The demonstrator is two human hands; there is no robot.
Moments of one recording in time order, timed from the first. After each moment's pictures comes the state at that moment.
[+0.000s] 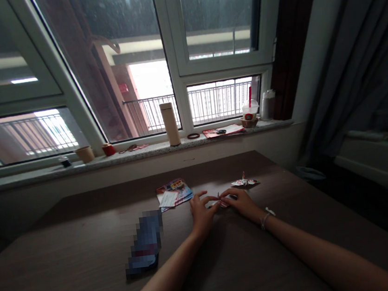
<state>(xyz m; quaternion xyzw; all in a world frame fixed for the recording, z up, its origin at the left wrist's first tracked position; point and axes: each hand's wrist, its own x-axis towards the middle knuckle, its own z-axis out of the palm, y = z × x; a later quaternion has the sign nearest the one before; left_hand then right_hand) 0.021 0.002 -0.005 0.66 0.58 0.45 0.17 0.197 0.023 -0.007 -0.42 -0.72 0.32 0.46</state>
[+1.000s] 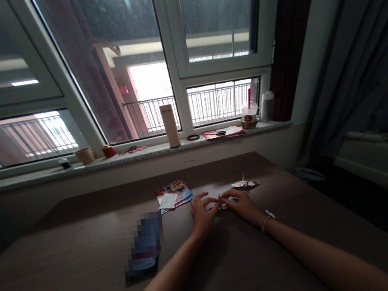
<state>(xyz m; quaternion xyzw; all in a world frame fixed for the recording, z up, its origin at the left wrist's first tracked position) 0.024 0.004 -0.007 0.66 0.59 0.44 0.17 0.195 0.019 -0.006 -0.42 -0.71 0.29 0.48</state>
